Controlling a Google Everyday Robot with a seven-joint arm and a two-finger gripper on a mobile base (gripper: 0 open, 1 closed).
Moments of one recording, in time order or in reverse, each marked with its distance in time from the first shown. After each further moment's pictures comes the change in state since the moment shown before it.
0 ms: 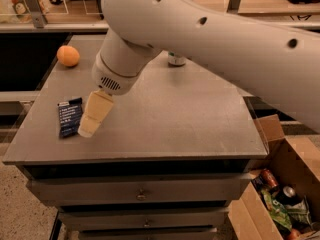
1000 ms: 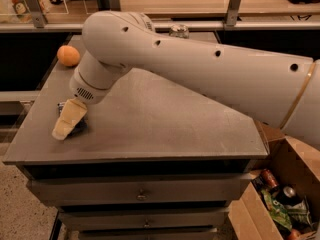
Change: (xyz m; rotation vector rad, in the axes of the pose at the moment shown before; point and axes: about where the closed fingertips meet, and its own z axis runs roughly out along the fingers) arm -0.046 -0.004 0.091 -0.090 -0.111 0.040
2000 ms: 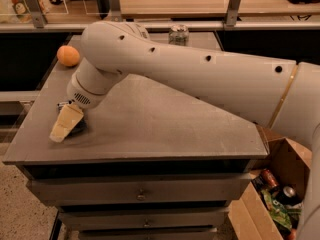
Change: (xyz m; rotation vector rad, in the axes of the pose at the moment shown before) arm -0.001 0.002 0.020 -0.026 -0.020 -0.001
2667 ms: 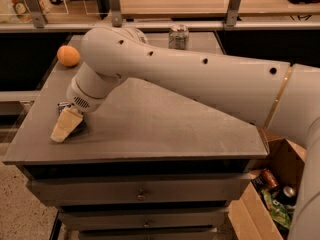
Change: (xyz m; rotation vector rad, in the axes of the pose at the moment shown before) arm 0.004 0.003 0.010 -0.019 -0.003 0.003
